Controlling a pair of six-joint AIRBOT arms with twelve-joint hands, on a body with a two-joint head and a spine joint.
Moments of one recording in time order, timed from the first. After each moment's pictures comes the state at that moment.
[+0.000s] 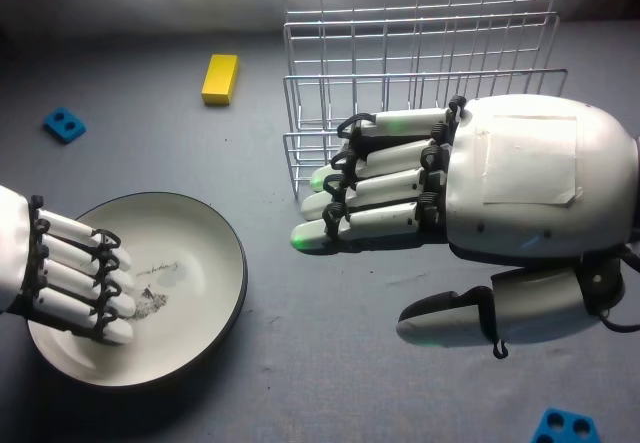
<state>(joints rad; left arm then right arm) 0.61 -0.85 1.43 1.68 -1.06 -0.18 -0.47 -0.95 0.90 -0.70 0.67 -0.59</state>
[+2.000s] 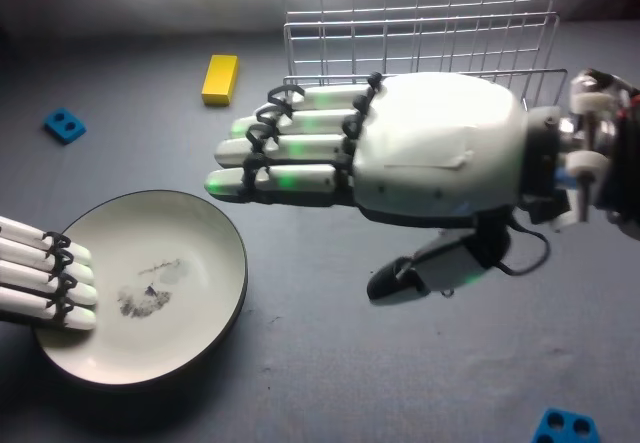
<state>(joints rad) 0.75 -0.89 1.55 1.64 -1.04 -0.12 -0.37 -1.15 1.03 -0.71 0.53 -0.53</state>
